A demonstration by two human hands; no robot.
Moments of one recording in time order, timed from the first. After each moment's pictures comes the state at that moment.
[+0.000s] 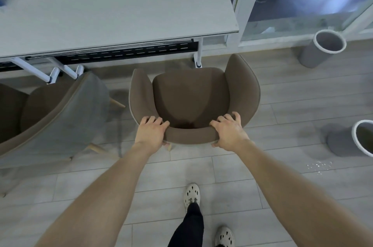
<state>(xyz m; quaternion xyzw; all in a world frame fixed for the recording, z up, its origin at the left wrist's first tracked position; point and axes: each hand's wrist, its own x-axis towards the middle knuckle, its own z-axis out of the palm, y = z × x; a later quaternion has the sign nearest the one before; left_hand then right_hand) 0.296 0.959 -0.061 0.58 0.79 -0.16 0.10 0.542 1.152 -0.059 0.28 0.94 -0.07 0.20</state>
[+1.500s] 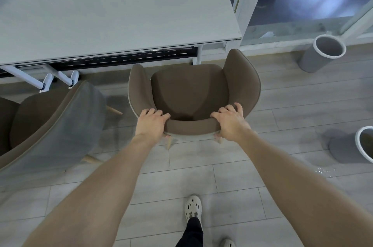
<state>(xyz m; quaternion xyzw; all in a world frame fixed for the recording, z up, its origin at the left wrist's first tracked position) 0.242 1.023 -0.060 0.57 0.80 -0.14 0.09 0.487 1.213 -0.055 0.29 0.93 -0.08 0.19</state>
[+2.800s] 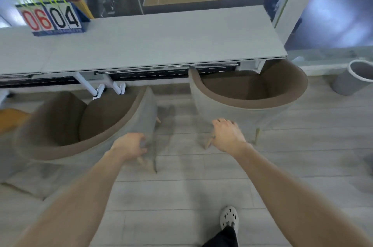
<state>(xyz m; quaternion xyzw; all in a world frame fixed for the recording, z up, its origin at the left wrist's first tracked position) 0.083 0.741 0.020 0.39 0.88 -0.09 0.26 0.340 0.993 0.019 0.32 0.93 -0.15 0.13</state>
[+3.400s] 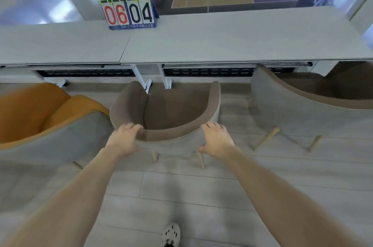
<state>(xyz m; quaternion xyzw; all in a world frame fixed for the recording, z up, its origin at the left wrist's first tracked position) -0.147 0.435 0.045 0.37 0.91 -0.09 0.18 0.088 0.700 0.008 0.21 0.96 -0.16 0.11</state>
